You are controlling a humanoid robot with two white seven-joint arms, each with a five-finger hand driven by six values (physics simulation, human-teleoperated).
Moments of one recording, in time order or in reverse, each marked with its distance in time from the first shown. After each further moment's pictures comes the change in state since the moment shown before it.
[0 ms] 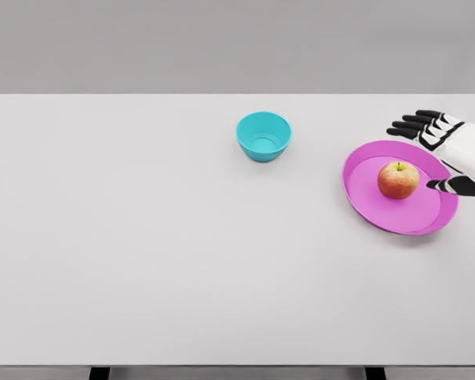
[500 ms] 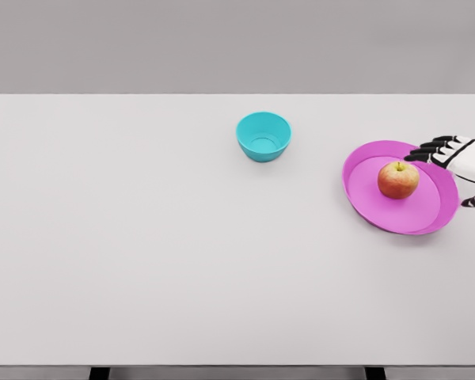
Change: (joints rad) left arm 0.000 0.000 0.000 0.000 0.000 0.000 0.000; right arm -0.074 -0.010 -0.083 0.060 -0.014 -0.001 0.449
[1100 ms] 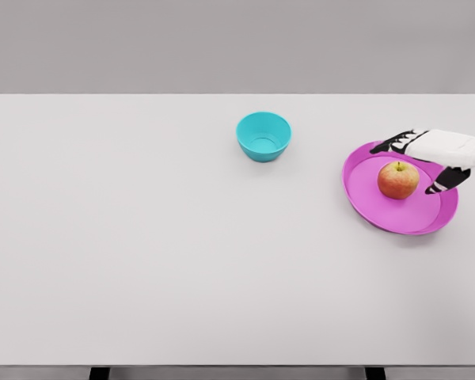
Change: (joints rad) left arm 0.000 0.000 0.000 0.000 0.000 0.000 0.000; right arm -0.400 0.137 0.404 0.303 -0.042 0.014 0.116
